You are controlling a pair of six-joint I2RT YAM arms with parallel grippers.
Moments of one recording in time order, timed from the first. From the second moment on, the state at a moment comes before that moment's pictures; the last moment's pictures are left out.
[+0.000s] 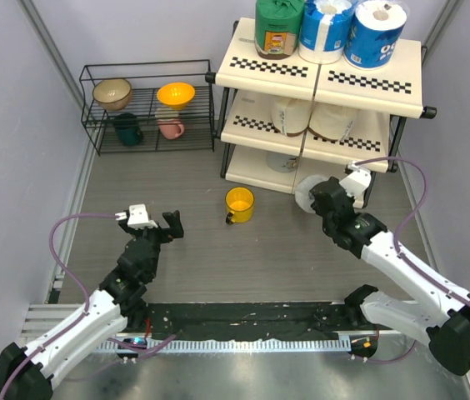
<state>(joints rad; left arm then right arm) -0.64 0.50 0.14 0.27 -0.63 -0.27 0.59 0.99 0.75 -0.46 0.71 0.80</state>
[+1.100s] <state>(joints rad) -0.64 0.50 0.14 0.27 -0.63 -0.27 0.49 1.27 0.60 0.29 0.84 0.56</state>
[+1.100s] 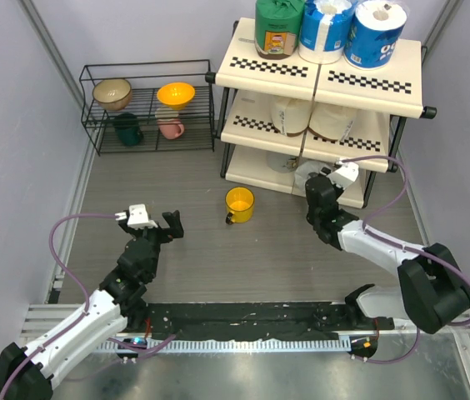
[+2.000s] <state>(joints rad) -0.64 0.50 0.14 0.27 -0.63 -0.27 0.46 1.43 0.65 0.46 0.85 0.50</state>
